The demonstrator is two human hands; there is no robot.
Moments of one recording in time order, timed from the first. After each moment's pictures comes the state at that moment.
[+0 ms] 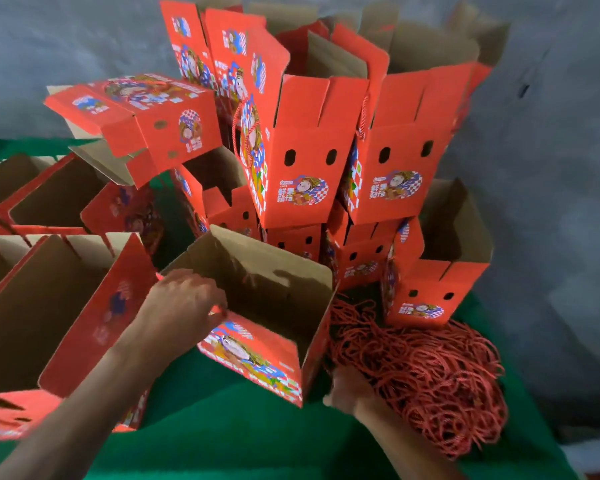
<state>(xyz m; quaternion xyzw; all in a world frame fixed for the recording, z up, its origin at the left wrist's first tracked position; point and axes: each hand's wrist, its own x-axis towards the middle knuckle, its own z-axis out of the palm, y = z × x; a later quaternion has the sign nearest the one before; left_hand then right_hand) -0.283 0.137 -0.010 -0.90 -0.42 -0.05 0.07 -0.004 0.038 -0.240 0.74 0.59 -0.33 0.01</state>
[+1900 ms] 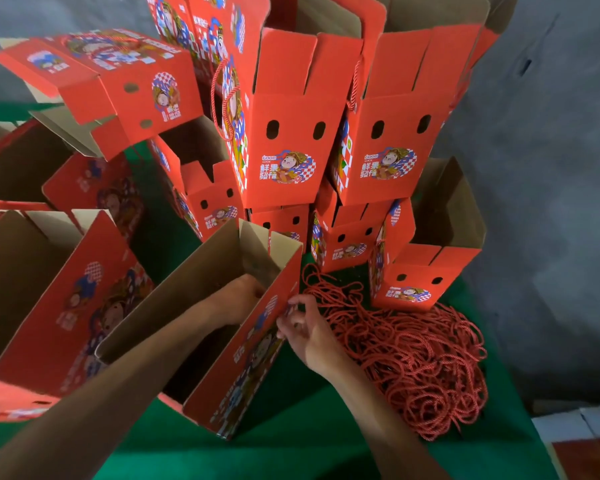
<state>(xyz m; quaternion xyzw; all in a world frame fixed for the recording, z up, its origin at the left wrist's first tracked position) -0.186 0.160 -0.064 -0.75 -0.52 0.06 -0.39 -0.030 0.069 -0.196 0.67 0.63 -0.28 -0.27</state>
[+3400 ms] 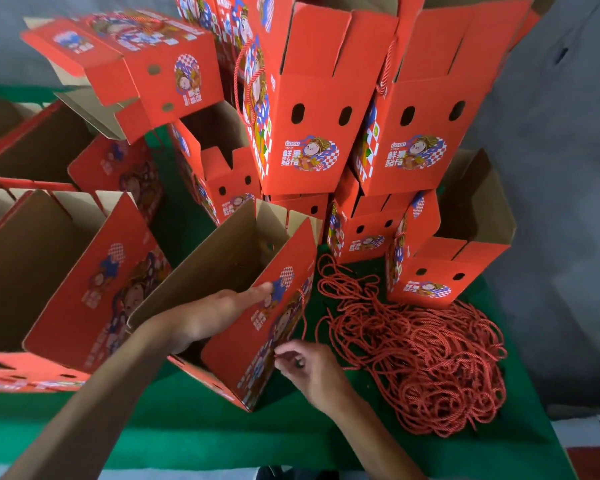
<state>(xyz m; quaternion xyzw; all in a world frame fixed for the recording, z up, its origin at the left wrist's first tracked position) -0.254 0.136 -0.065 -0.55 -0.49 0.06 -0.68 -0.063 0.016 -0.212 0.63 0.58 -0.42 -0.29</state>
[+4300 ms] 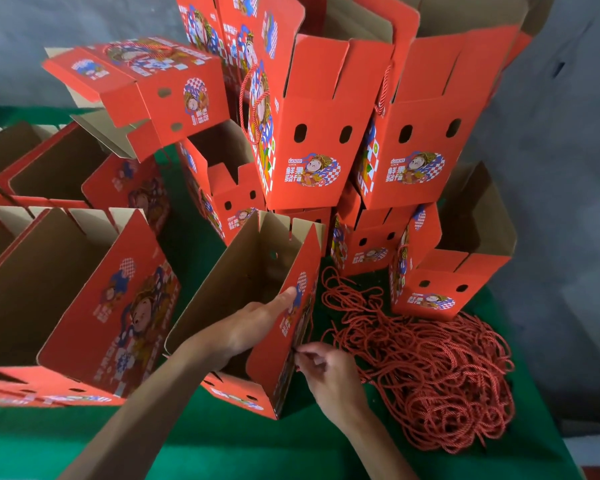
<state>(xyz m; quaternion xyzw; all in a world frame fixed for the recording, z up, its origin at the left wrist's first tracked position) -0.224 0.125 -0.078 -0.55 -0.51 0.02 -0.66 -0.060 0.010 -0.180 0.66 0.50 -0.39 -0.40</state>
